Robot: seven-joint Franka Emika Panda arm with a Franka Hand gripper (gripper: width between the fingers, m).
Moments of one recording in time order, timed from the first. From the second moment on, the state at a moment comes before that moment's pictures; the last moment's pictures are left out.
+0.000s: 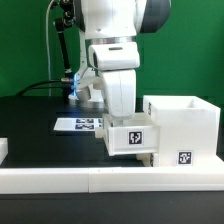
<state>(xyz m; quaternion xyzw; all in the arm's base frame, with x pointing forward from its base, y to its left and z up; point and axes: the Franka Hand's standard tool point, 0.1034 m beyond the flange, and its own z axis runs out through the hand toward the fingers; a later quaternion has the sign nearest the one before) 0.540 0.000 0.052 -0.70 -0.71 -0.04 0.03</state>
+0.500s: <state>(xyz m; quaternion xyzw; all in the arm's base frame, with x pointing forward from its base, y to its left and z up) 0.542 0.009 0.053 -0.72 -0.69 -0.04 0.03</state>
